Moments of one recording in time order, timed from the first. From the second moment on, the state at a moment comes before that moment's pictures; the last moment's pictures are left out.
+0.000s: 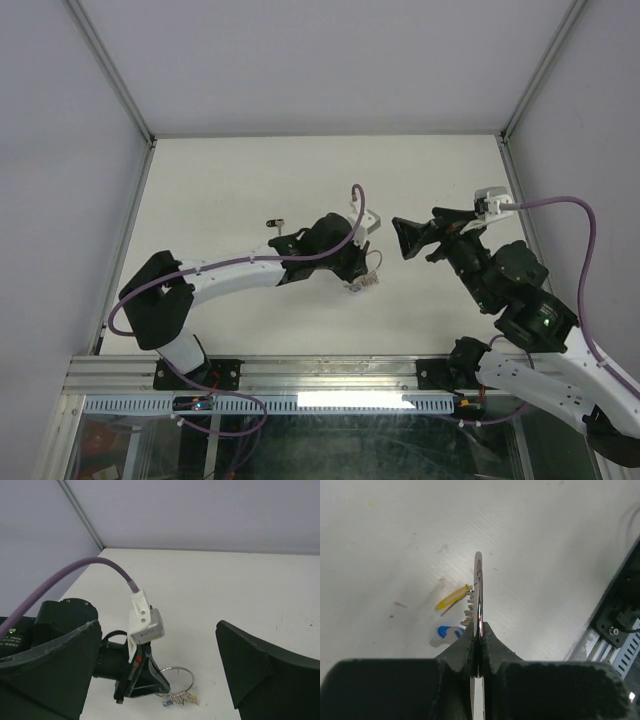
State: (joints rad) left arm -0.96 1.59 1.07 -0.10 0.12 -0.29; right arm 0.91 0.56 0.91 -0.32 0.46 0.26
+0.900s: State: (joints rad) left arm -0.74 1.64 0.90 0.06 0.14 -0.33; right arm 0.91 0.80 0.90 -0.50 0.45 0.35
